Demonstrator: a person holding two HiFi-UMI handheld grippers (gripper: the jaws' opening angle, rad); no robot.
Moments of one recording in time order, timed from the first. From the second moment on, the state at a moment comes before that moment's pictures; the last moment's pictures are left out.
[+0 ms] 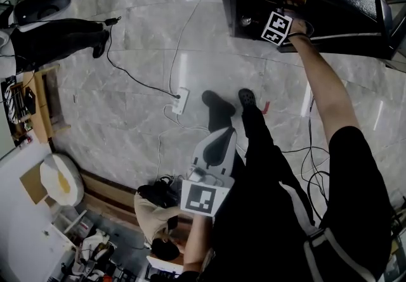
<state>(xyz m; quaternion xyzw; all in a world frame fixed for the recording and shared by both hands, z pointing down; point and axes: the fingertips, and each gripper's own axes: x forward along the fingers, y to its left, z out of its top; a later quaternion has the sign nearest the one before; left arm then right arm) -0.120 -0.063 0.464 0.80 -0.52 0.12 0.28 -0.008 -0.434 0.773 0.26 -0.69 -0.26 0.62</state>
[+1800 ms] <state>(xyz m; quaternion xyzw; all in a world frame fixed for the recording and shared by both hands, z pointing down) -0.078 -0.011 0.443 0.82 -0.52 0.12 0.22 -0.006 -0.373 0.703 0.24 -0.70 -0.32 0.59</state>
